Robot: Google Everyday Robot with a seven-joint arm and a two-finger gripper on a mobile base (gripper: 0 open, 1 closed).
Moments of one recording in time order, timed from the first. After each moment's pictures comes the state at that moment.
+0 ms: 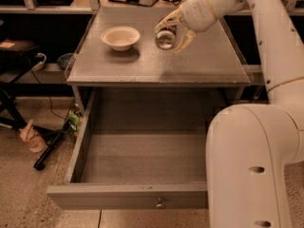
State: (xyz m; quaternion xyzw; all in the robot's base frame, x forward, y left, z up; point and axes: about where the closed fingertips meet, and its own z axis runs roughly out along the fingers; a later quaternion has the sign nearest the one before) arm 0.718 -0.057 0.938 -0.88 0.16 0.00 0.44
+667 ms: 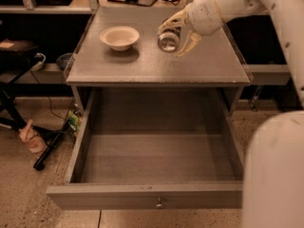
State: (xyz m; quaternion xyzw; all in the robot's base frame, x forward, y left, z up) arm 0.685 -0.063 0.950 -0.87 0.17 -0.01 0.46
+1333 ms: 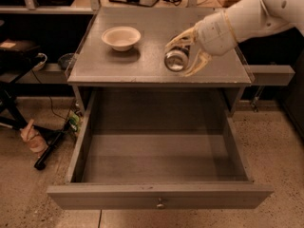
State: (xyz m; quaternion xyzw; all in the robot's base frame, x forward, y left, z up) arm 0.615 -0.074 0.936 -0.87 0.21 0.00 0.45
